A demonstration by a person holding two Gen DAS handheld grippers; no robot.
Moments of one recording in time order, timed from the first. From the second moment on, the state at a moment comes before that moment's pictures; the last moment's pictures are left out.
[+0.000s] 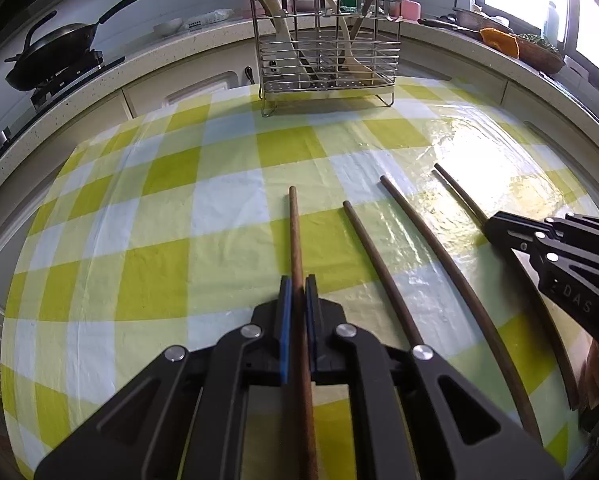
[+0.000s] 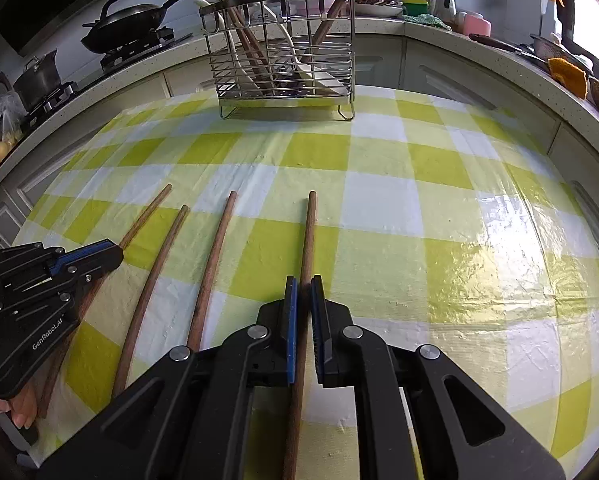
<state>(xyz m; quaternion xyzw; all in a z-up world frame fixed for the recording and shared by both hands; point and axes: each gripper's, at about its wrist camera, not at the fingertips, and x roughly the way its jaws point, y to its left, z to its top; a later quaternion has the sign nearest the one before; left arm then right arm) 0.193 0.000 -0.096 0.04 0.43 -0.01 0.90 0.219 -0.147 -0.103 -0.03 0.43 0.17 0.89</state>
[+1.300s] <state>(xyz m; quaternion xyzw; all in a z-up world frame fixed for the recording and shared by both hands) 0.160 0.012 0.046 0.00 0.25 -0.04 0.97 0.175 -0.150 0.027 -0.01 0.21 0.20 0.96</state>
